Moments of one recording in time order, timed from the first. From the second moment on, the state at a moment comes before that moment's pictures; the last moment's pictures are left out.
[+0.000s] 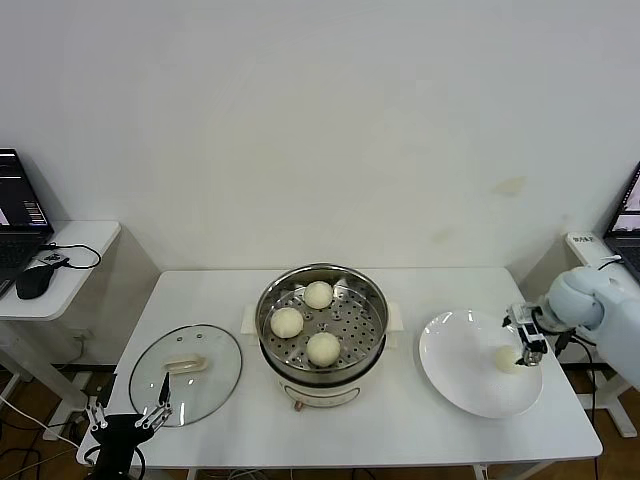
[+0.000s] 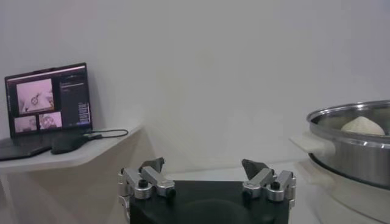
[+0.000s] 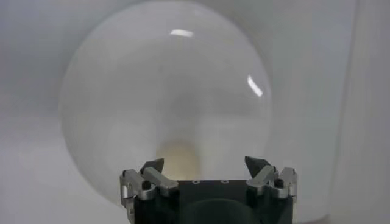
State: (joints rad) left arm 1.85 -1.28 -0.74 -2.14 -0.21 -0.10 -0.12; right arm -0.26 0.48 -0.50 1.35 -0.32 -0.19 -1.09
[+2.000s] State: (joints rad) left arm 1.84 -1.29 -0.72 -2.16 -0.21 -0.10 -0.12; right arm 0.17 0.53 -0.79 1.46 -0.10 -0.31 -1.08
